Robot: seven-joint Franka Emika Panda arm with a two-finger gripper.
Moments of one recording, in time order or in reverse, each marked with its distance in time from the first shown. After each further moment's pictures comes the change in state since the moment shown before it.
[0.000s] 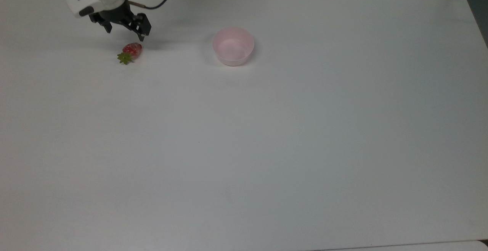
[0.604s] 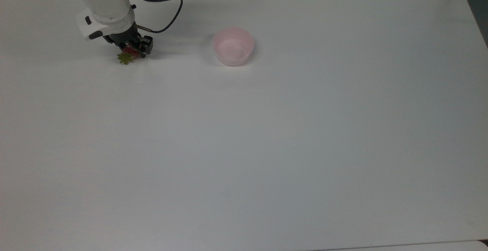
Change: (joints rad) arm 0.010 0.119 0.002 0.010 0.000 0.084 0.063
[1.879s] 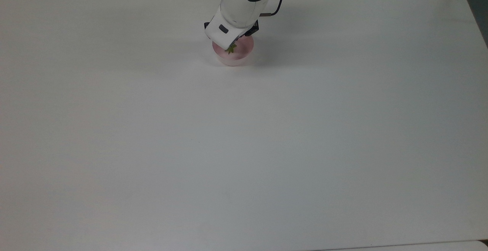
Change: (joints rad) arm 0.517 -0.033 0.042 0.113 0.002 -0.408 0.105
